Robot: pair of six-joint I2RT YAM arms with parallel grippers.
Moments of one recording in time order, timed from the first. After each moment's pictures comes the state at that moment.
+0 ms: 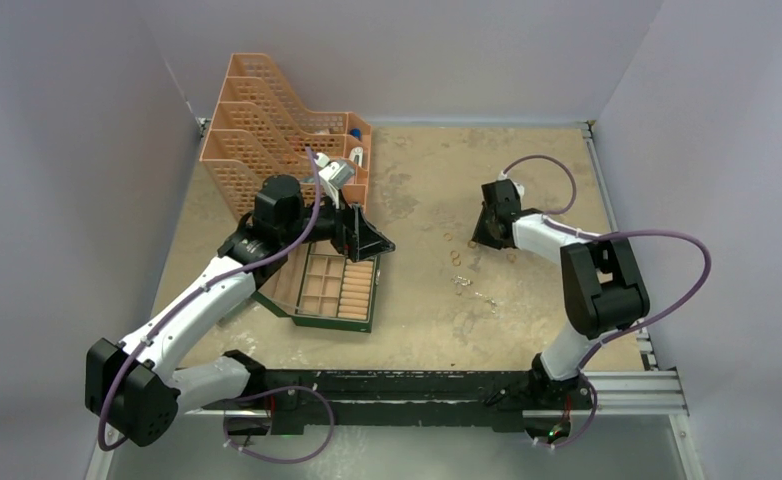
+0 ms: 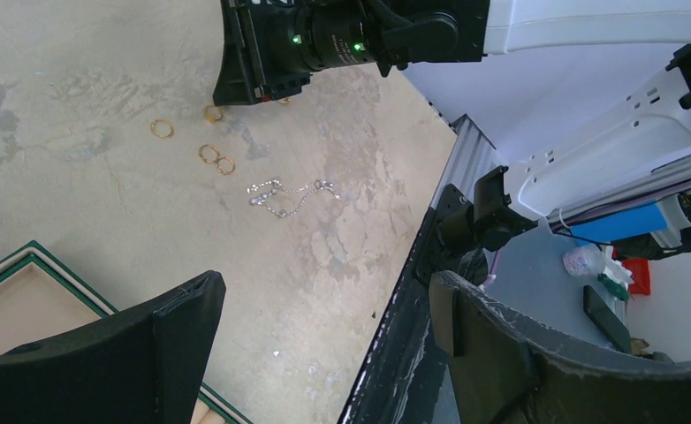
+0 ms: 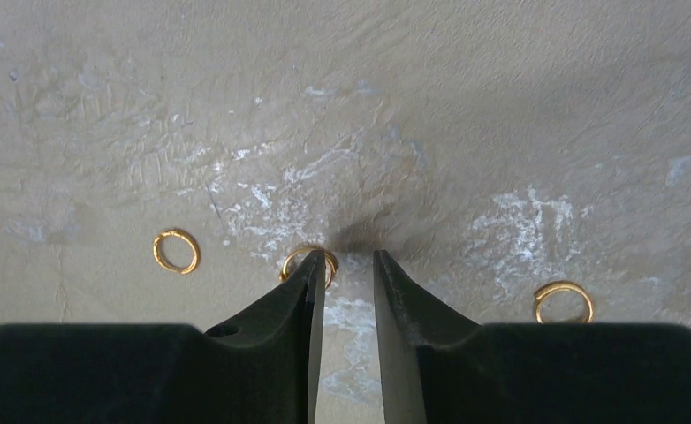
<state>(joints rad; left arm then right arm) -0.50 1.13 0.91 -0.07 0.71 -0.42 0.27 1.68 0.93 -0.25 0.15 0.57</state>
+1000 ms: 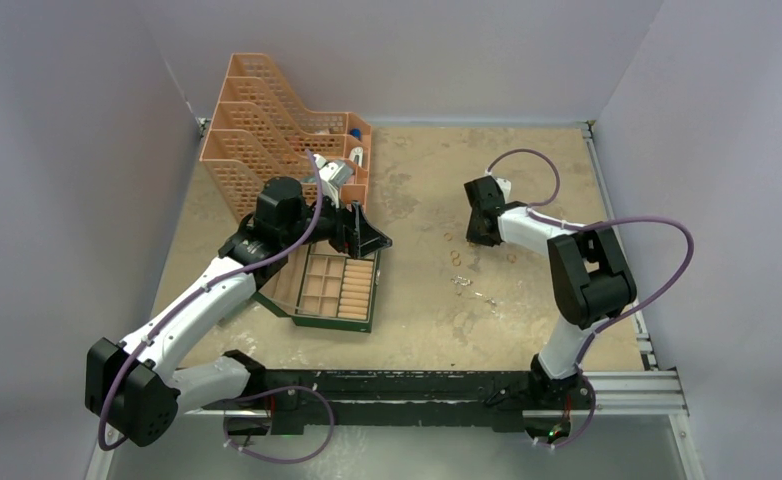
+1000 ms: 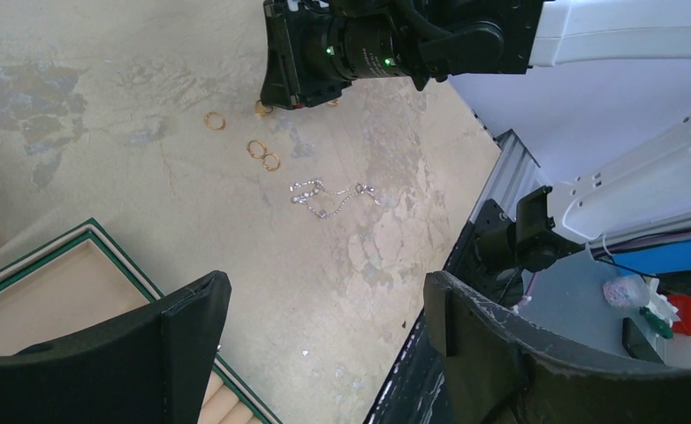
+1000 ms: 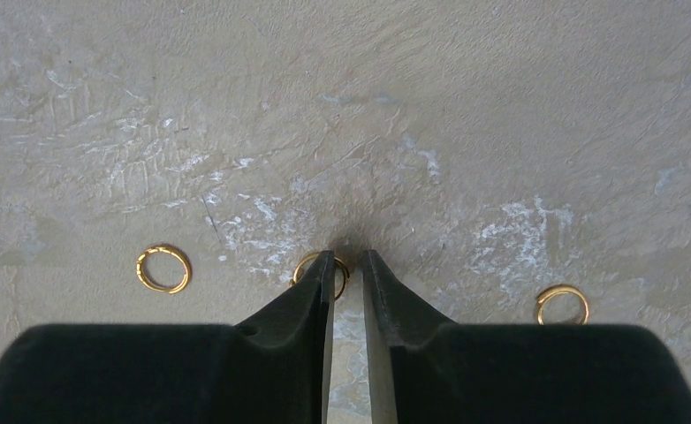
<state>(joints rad) -0.51 1.13 0.90 -0.10 0.59 -0.40 0.34 1.77 1.03 -0.33 0.29 0.54</state>
